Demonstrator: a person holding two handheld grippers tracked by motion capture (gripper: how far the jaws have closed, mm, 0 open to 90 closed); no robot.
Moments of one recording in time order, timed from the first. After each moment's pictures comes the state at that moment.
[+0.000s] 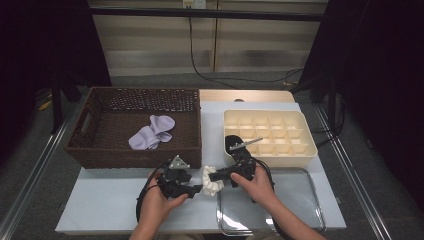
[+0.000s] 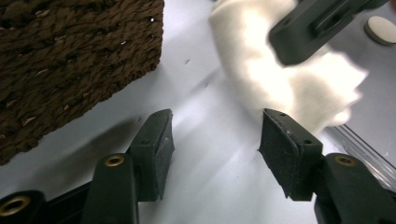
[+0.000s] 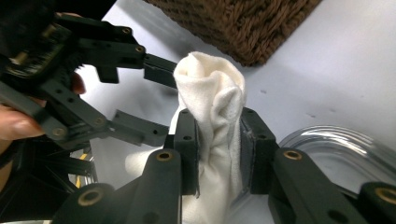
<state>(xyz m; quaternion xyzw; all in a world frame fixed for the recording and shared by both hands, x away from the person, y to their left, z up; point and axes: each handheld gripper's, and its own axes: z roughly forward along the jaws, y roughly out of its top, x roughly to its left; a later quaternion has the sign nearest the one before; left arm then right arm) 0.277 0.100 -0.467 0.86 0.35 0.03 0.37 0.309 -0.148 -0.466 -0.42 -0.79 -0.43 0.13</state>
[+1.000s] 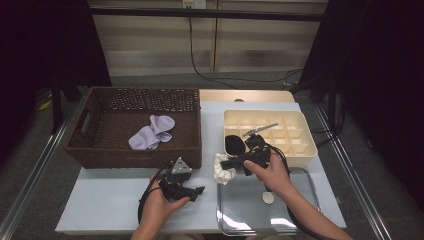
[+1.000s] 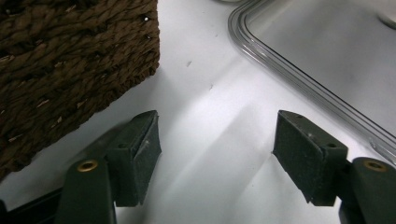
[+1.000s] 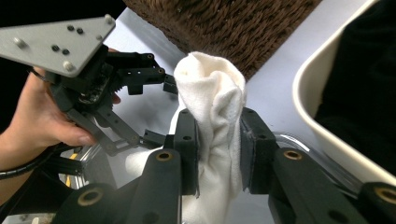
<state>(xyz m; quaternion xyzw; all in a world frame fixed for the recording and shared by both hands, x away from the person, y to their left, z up) 0.274 0.098 -0.480 0.87 0.31 0.06 0.38 0.317 -0.178 -0.414 -0.42 -0.80 -0.42 0.11</state>
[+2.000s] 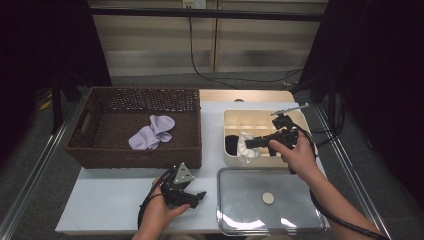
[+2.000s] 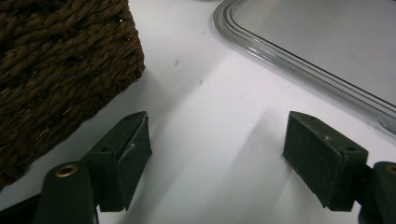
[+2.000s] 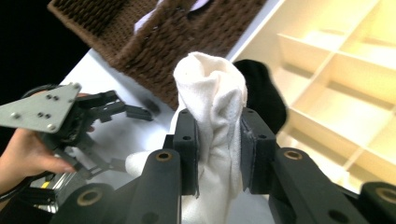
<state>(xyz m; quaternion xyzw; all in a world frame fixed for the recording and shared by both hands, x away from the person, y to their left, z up) 0.264 0.094 -0.487 0.88 0.27 0.10 0.38 0.339 -0.242 -0.373 -0.46 -0.78 -0.42 0.05</state>
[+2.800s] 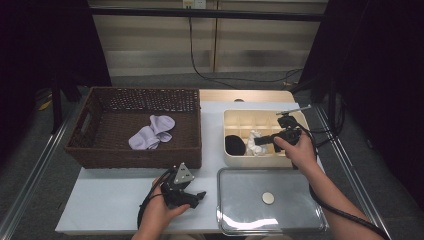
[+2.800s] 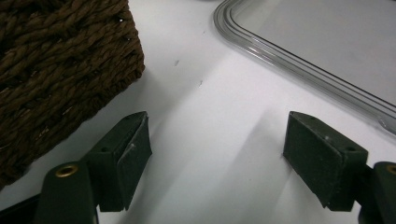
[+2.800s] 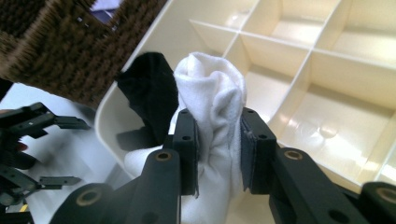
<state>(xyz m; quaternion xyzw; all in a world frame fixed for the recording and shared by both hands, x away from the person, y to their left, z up) 0.264 0.094 -0.487 0.88 0.27 0.10 0.38 0.370 -0.273 -0.416 -0.53 -0.76 -0.38 0.04</state>
